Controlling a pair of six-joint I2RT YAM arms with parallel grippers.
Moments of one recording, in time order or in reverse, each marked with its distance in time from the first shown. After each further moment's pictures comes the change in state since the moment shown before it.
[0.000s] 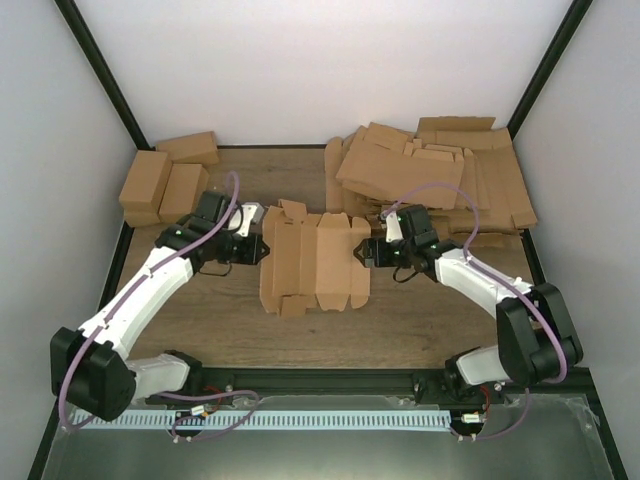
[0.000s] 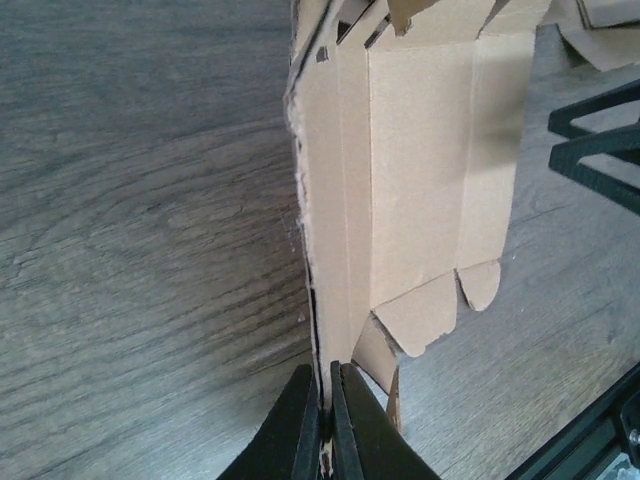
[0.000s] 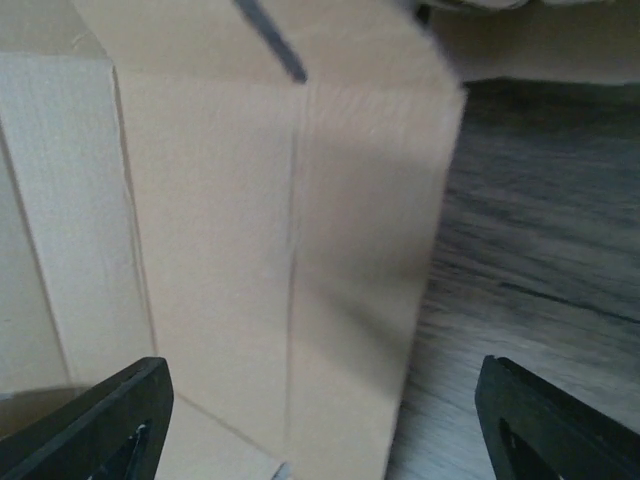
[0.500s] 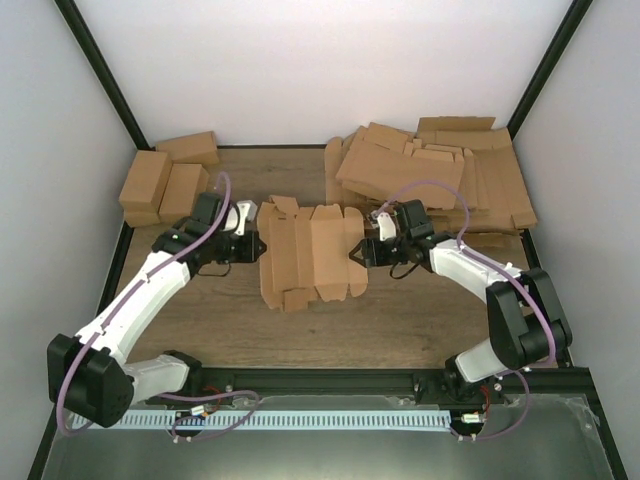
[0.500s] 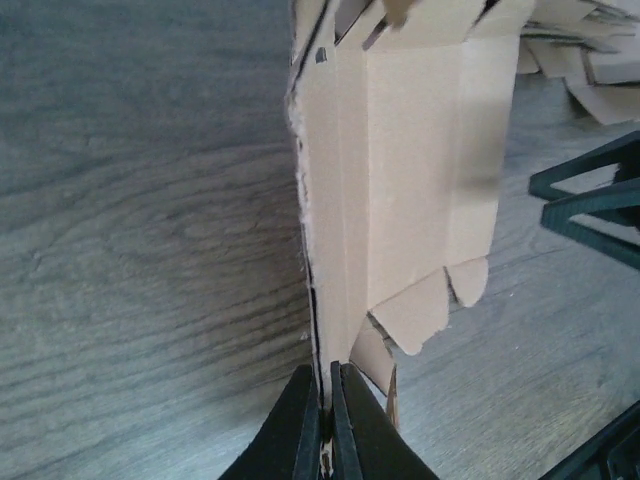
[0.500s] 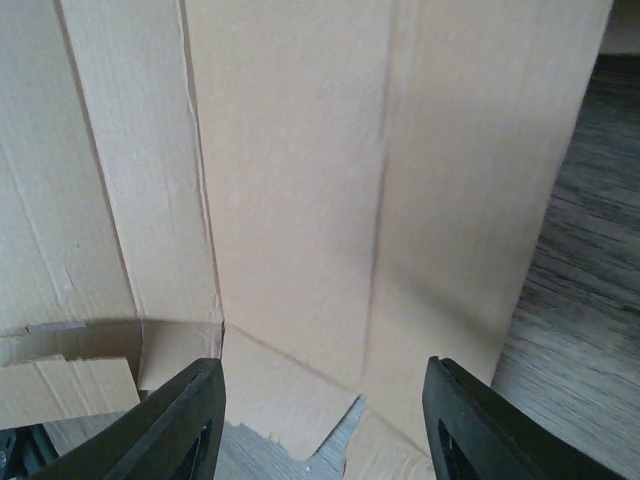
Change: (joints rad) left arm 0.009 -0.039 -0.064 0.058 -0.042 -0.106; right arm -0.022 0.087 0.064 -0.037 -0.169 -0.079
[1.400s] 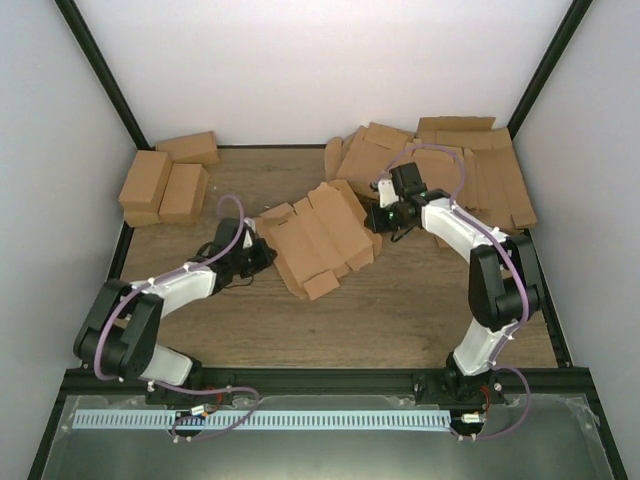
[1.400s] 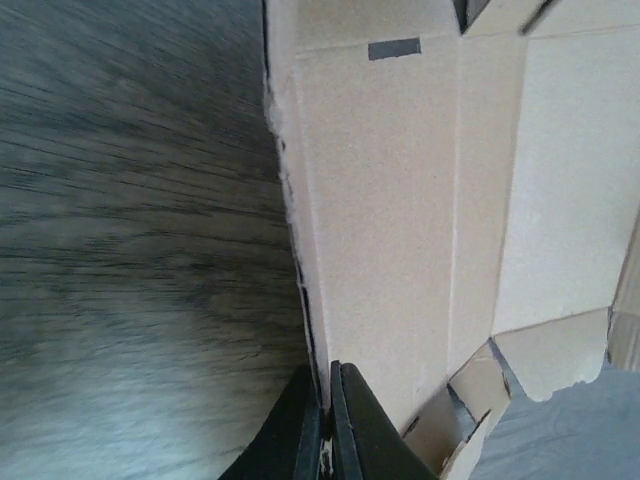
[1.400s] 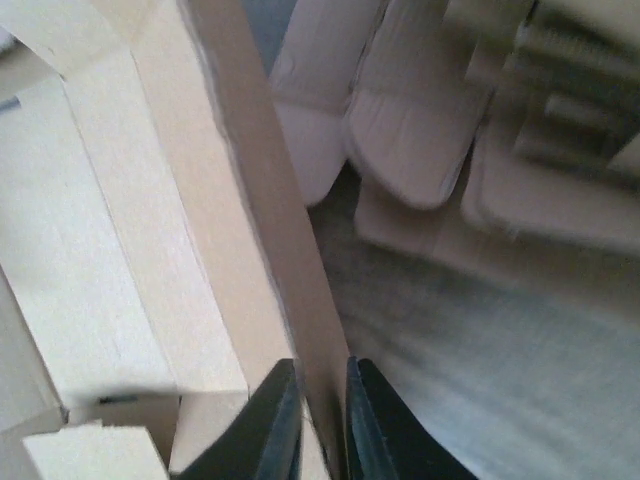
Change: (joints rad) left arm -0.010 0.285 -0.348 0.794 -0.034 -0.495; right arm -0.061 0.266 0.439 -0.264 0.205 -0.119
